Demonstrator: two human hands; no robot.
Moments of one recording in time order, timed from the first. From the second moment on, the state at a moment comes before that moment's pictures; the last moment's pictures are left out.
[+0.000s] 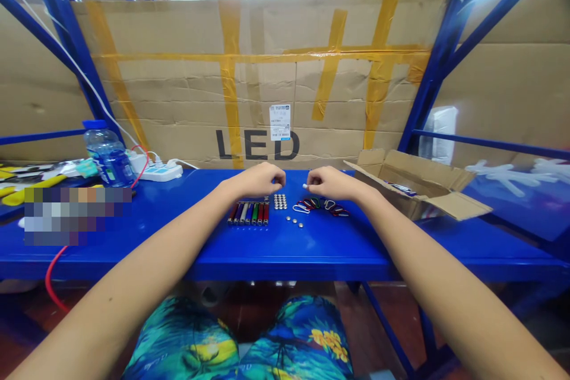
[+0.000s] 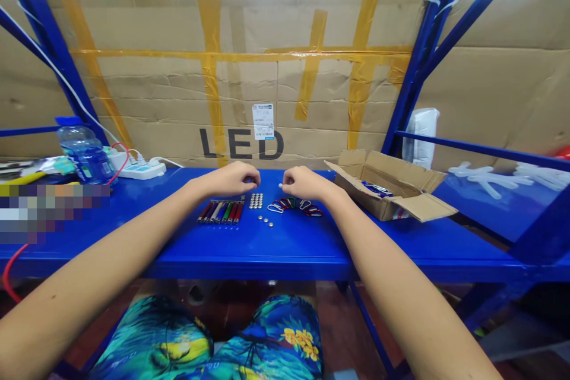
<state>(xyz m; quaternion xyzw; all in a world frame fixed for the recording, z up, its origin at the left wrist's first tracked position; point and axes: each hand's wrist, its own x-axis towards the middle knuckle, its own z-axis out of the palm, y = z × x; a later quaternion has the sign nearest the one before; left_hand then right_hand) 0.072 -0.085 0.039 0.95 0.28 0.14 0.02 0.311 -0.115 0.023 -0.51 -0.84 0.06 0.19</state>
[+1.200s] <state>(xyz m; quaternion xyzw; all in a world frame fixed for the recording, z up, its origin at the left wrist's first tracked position) 0.048 -0.028 0.006 0.85 0.49 0.13 0.14 0.306 -0.108 0.013 -0.42 -0.87 0.08 0.25</state>
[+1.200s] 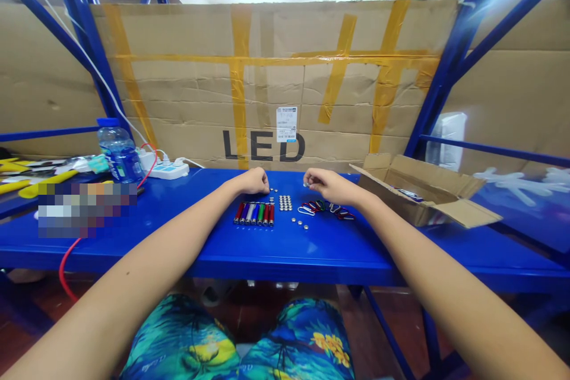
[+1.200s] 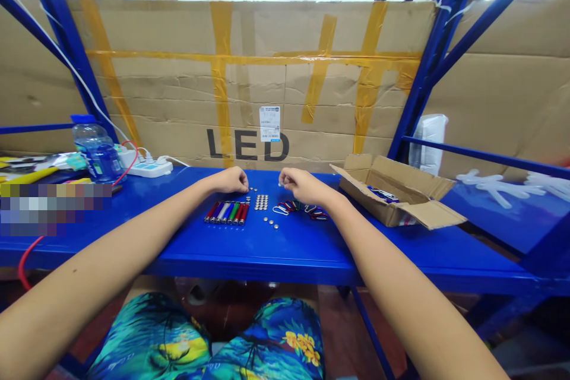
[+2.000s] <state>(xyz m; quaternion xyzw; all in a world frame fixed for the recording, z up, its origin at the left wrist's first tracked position) 0.094 -0.081 0.012 0.91 0.15 0.37 -0.12 0.292 -0.111 0.010 -0.35 -0.80 0.32 0.38</state>
